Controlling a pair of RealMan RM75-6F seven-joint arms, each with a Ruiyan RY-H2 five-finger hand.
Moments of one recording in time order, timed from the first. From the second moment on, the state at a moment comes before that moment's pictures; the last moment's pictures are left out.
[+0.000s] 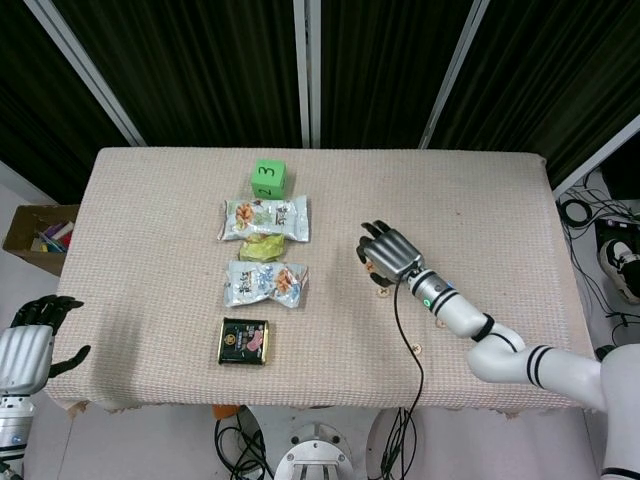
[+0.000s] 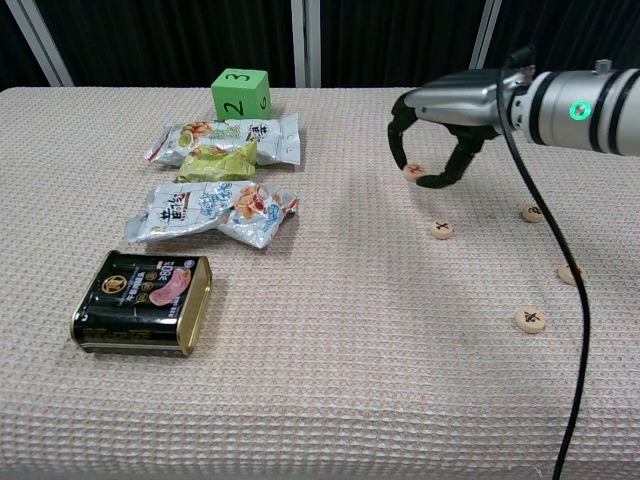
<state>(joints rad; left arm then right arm) -0.03 -1.21 -0.02 -1.50 1.51 1.53 0.02 0.93 -1.44 0.11 -1.36 -1.27 0.70 -0.22</state>
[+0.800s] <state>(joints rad) -0.02 -1.21 -0.01 -1.51 1.50 1.52 0.03 0.87 -1.48 0.03 -1.34 -1.35 0.77 -0.32</state>
